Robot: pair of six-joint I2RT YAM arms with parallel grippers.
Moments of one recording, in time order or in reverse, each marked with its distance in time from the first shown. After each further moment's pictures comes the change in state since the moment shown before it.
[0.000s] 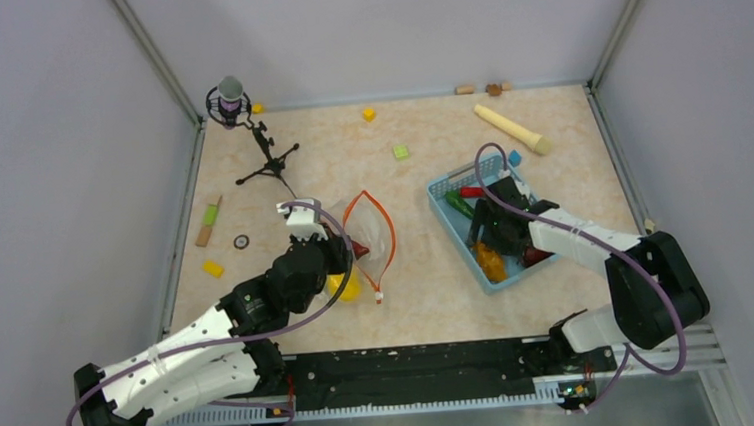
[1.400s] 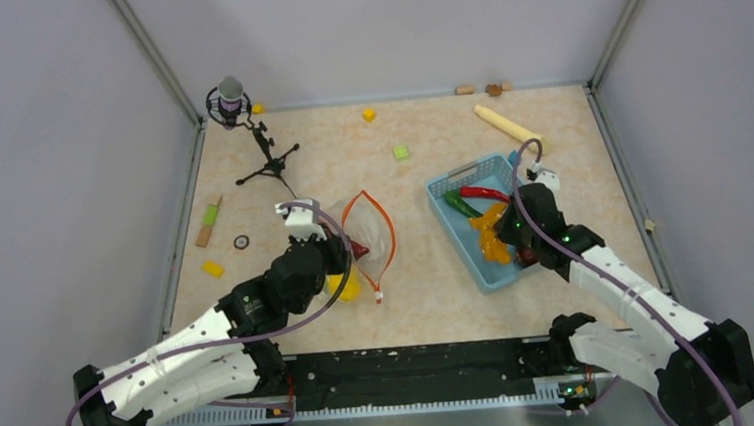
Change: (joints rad) left arm 0.000 -0.009 0.000 0.000 -0.003 0.000; right arm 0.000 -0.403 -0.089 0.038 0.084 -0.024
